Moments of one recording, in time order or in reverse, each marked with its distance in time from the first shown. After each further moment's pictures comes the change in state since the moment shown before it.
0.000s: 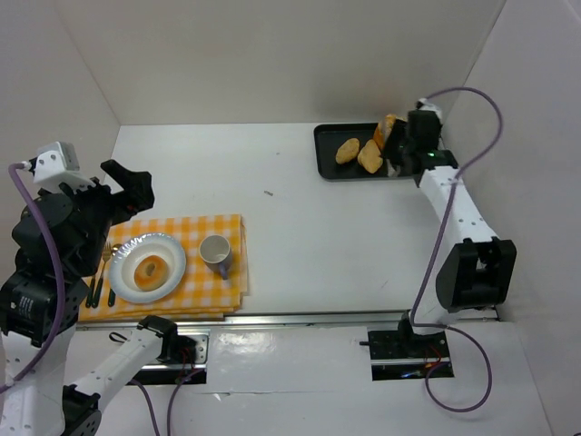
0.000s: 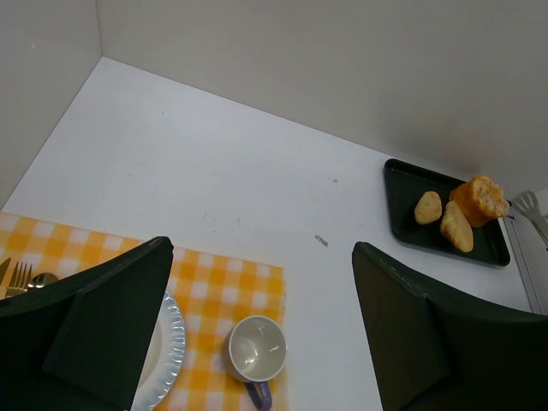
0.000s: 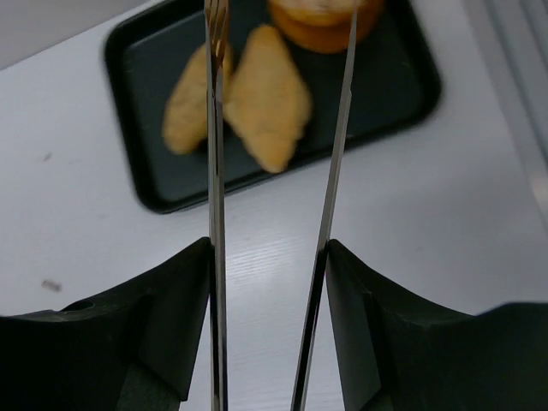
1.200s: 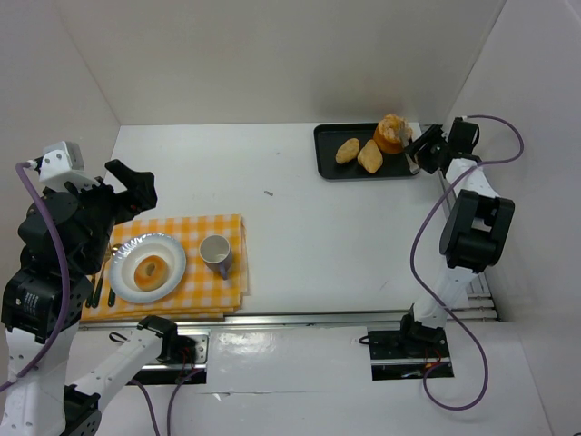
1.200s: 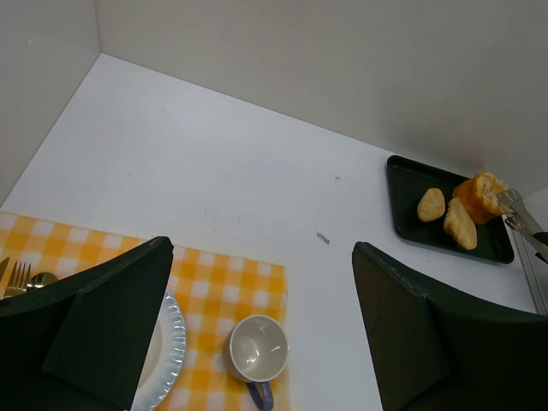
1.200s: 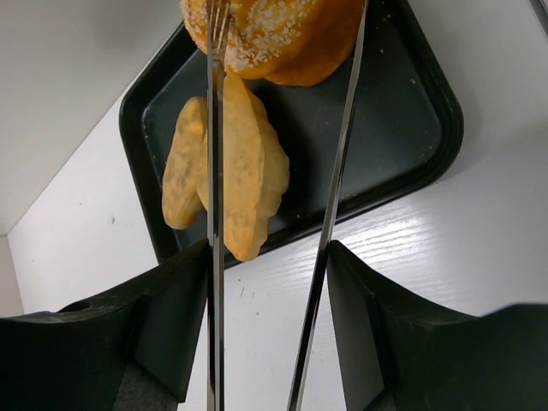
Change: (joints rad) left arm 0.000 0.000 -0.029 0.015 0.005 0.004; right arm -0.407 0.351 0.035 0.257 -0.503 0.227
